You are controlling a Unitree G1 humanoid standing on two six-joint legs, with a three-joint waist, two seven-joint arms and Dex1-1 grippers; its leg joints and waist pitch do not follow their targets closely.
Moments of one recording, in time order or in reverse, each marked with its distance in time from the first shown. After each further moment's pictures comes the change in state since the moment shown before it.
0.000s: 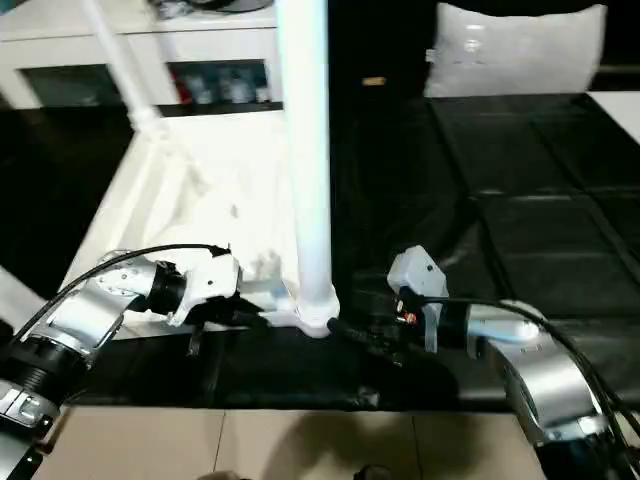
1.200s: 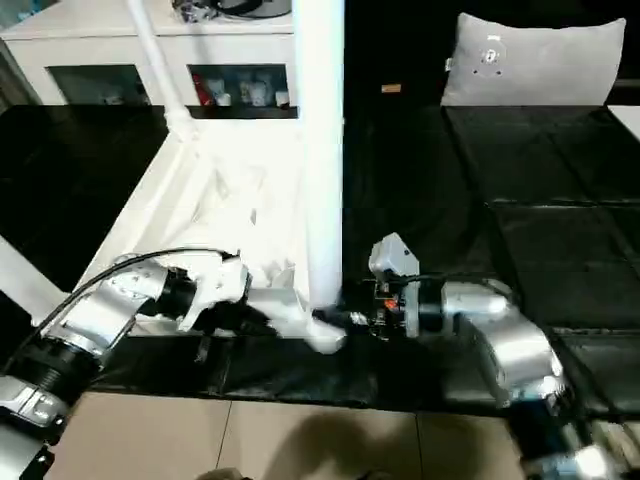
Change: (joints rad) left arm -0.037 -0.082 0.007 0.054 0.004 0.125 0.076; right arm -0.083 0.151 0.015 0.101 -0.024 0.080 -0.044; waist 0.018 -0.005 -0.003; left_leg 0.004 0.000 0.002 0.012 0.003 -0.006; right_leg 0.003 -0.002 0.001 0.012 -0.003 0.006
